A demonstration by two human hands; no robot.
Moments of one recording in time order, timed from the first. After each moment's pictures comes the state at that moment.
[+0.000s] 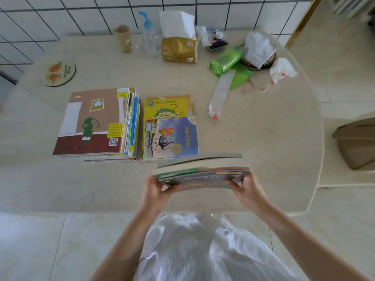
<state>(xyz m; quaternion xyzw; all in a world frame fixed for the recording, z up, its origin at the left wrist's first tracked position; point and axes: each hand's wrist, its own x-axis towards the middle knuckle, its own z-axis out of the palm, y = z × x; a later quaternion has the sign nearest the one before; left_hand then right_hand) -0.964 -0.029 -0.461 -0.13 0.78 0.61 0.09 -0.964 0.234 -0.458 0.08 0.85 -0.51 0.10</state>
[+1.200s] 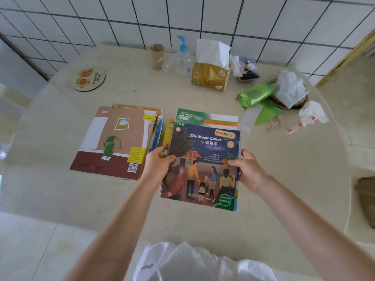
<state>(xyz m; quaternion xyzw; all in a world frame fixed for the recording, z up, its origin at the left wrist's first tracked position) -1.111 -0.062 -0.404 -0.31 0.73 0.60 0.11 -1.139 0.177 -0.407 0.24 0.65 -0.67 0.27</state>
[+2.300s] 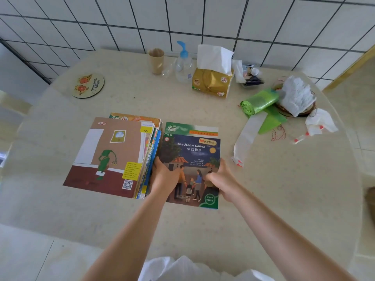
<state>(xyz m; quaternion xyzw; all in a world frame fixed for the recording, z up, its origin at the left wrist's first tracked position) -1.142 -0.048 -0.457 -0.37 0.83 0.39 0.16 -1.167 0.118 -0.441 0.23 0.73 -0.55 0.34</state>
